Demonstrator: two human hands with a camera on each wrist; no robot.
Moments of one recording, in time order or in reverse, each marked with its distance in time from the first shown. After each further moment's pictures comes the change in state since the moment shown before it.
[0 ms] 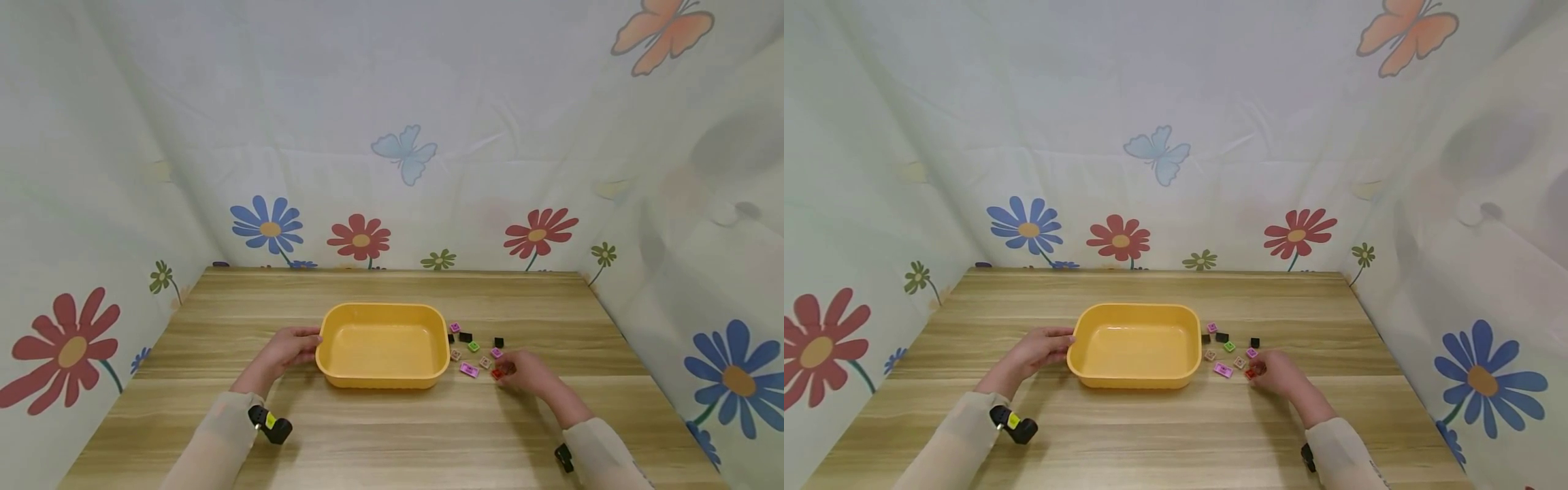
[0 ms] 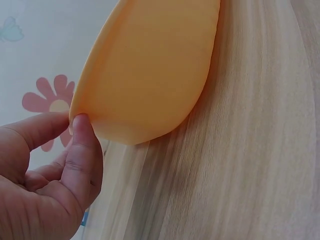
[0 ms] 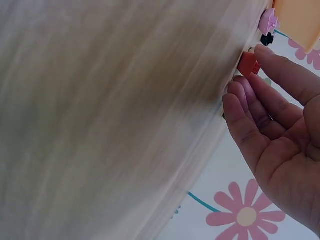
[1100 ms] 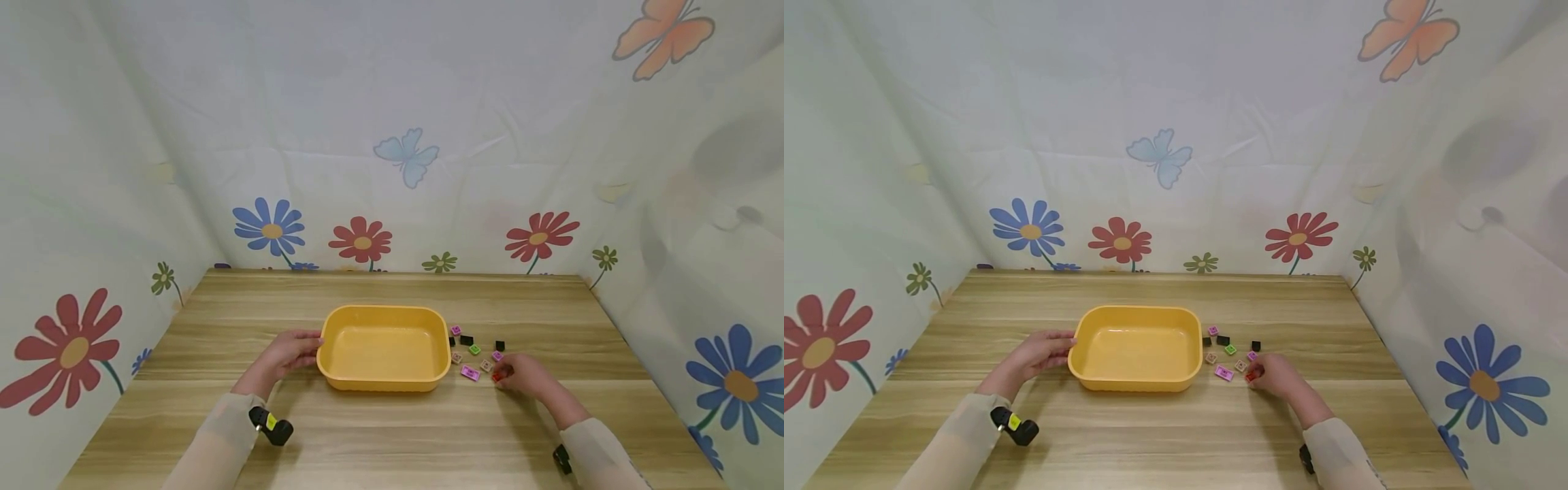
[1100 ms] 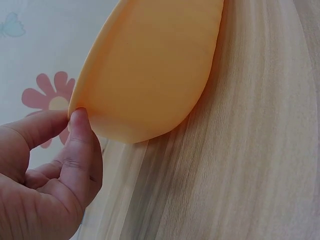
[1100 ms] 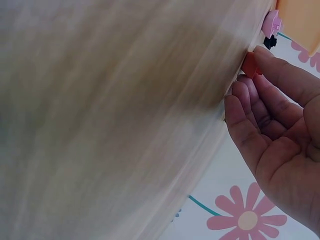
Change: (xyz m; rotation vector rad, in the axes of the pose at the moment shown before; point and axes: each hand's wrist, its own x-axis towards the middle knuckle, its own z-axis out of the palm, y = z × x) left_hand 0.000 -0.004 -0.001 -0.066 -0.020 0.008; right_hand 0.005 -0.003 0.004 -0.017 -0.024 0.053
